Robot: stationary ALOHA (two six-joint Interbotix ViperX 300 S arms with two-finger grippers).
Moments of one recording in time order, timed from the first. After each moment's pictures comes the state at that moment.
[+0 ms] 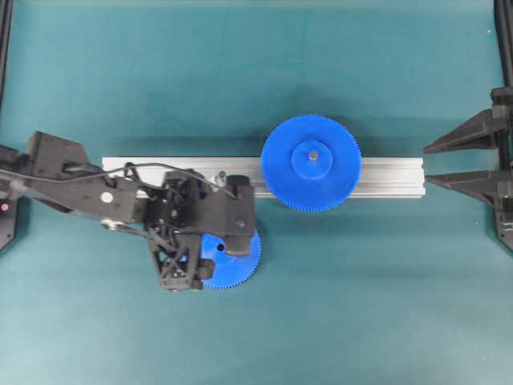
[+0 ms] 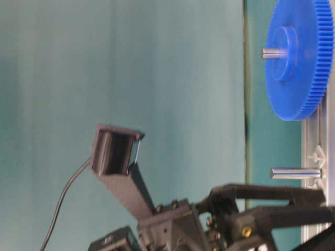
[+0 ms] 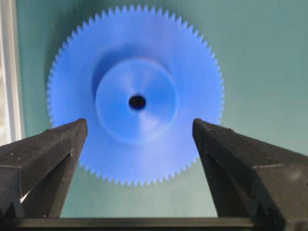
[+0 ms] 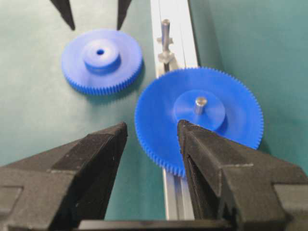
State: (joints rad) left arm -0.13 0.06 0.49 0.01 0.47 -0.12; right arm -0.03 -1.04 1.11 0.02 0.34 0.02
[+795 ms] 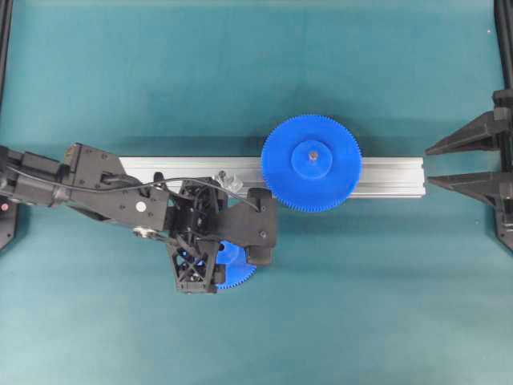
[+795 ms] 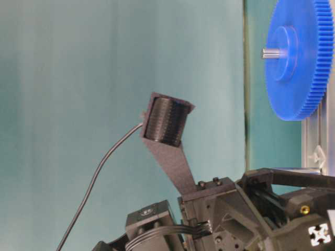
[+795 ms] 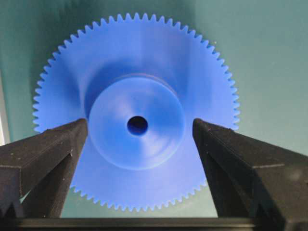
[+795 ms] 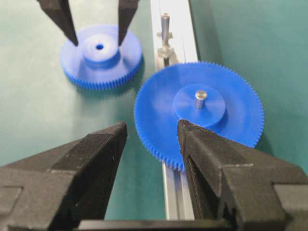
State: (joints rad) left arm -0.13 0.17 0.43 0.01 0.50 -0.11; right arm -0.03 -1.06 1.13 0.02 0.34 0.02
